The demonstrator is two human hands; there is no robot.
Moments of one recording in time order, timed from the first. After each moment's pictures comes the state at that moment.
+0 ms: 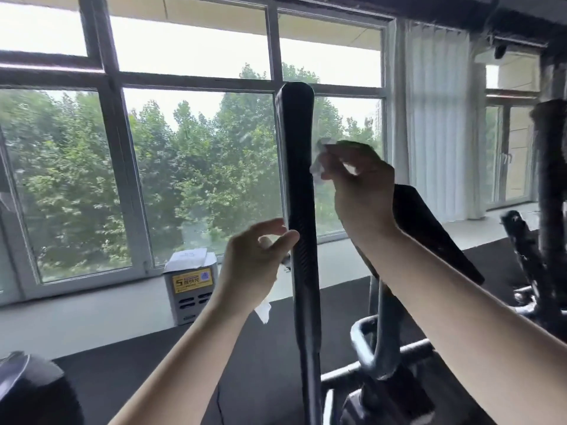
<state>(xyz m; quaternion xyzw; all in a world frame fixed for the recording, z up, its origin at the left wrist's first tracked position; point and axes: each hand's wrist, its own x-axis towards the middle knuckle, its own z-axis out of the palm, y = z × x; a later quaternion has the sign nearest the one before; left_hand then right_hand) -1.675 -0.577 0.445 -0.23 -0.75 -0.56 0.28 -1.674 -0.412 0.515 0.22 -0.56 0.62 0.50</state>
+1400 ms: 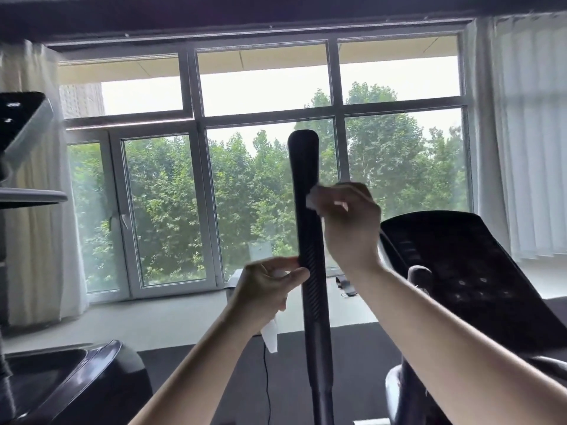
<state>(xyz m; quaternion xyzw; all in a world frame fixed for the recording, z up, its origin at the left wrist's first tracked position) -1.667 -0.562 0.454 -0.16 -0.75 -0.59 0.24 -1.697 -0.412 0.514 0.29 -0.54 0.62 0.49</state>
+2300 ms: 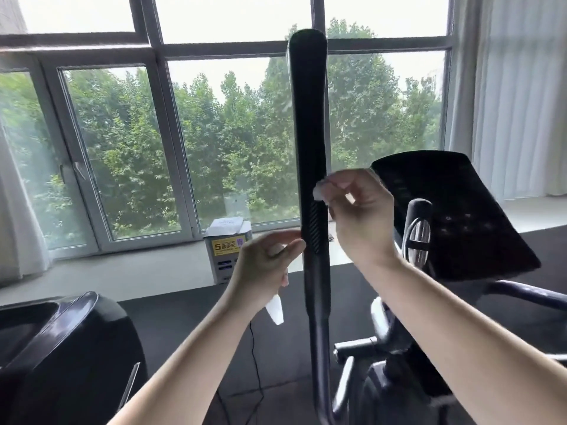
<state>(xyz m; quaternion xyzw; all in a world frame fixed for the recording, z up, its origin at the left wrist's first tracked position) -1.673 -0.575 0.391 -0.16 -0.77 -0.57 0.23 -1.692 -0.413 0.436 0.26 -0.59 0.60 0.46</state>
